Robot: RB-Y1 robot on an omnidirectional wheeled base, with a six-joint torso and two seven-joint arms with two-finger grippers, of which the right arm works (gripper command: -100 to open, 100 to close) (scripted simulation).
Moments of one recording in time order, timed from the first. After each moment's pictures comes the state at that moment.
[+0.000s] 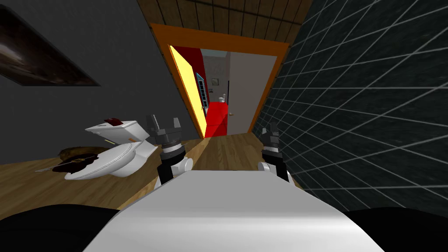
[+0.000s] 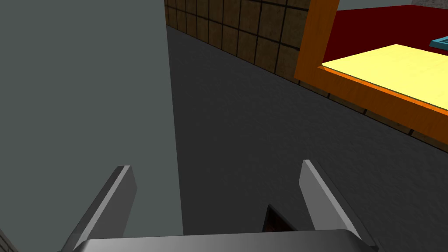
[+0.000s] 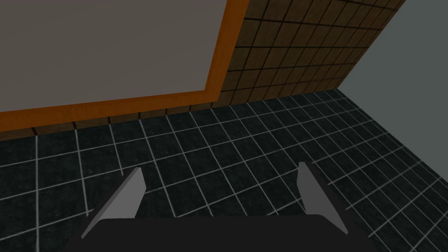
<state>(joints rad) 0.52 0.03 -0.04 -2.28 -0.03 -0.35 0.12</state>
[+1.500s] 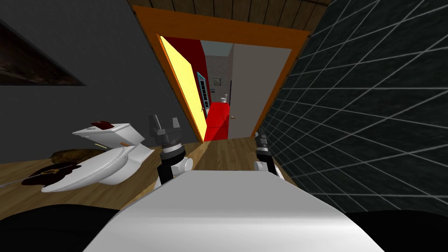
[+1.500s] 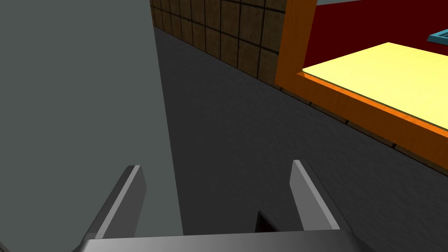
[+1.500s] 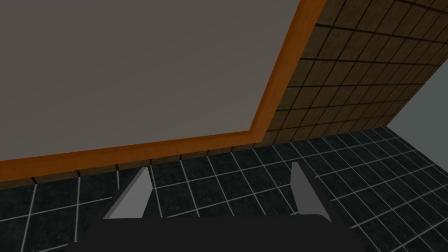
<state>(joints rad) 0.41 -0.05 -0.03 -1.99 -0.03 -0.43 0.11</state>
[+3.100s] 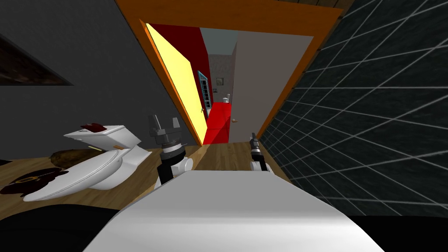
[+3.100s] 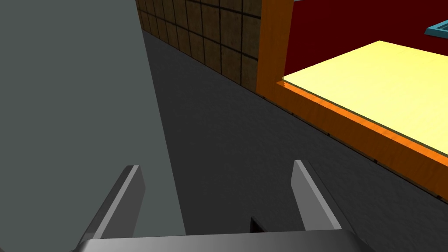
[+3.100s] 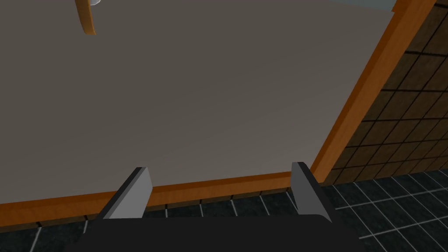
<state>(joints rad) 0.28 -0.08 -0.02 -1.62 -0.03 -0.53 0.09</state>
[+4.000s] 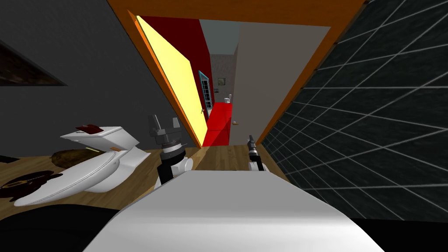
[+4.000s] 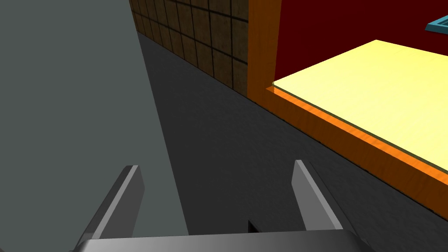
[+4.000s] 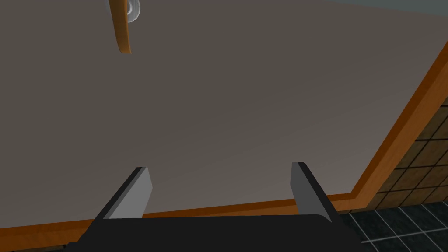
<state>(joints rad) 0.20 -0.09 -0.02 -1.41 -0.03 -0.59 0.08</state>
